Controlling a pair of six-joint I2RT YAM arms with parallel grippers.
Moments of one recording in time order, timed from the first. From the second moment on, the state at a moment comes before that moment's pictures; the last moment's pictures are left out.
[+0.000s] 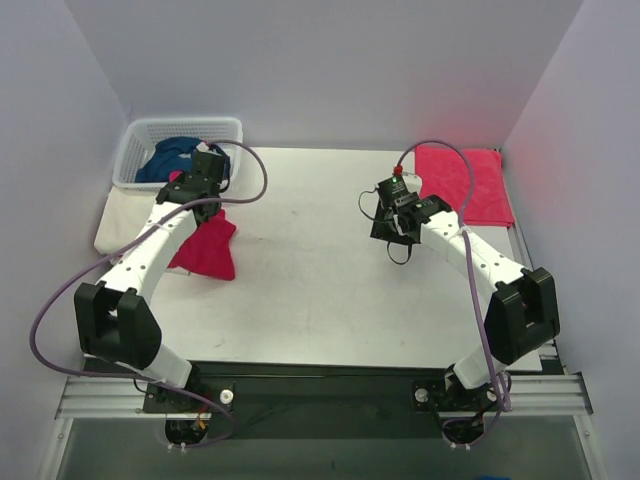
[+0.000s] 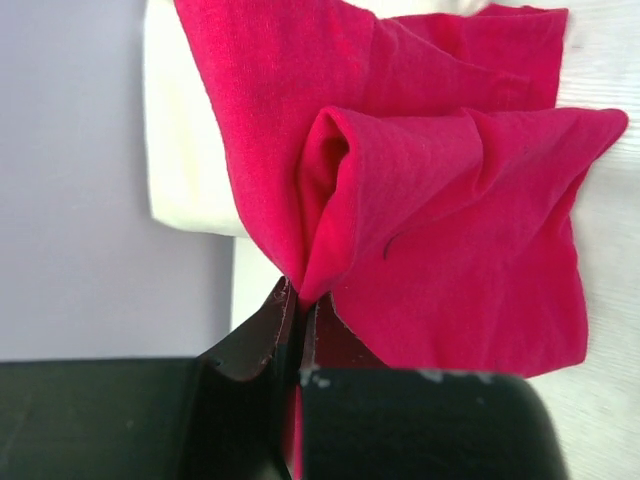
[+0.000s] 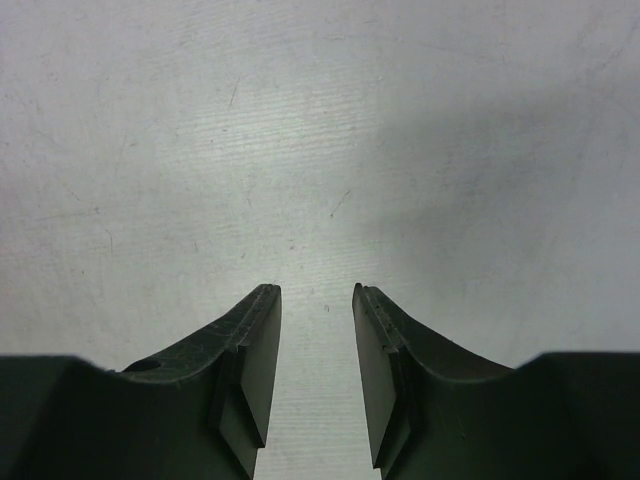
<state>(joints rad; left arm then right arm) -0.29 1.53 1.38 -0.77 -0.68 0.07 0.47 1.57 1.26 -0.68 0.28 0.60</state>
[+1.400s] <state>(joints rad) 0.28 1.89 1.65 -0.74 -0.70 -0.01 0.47 1.61 1.26 -0.68 0.18 0.60</state>
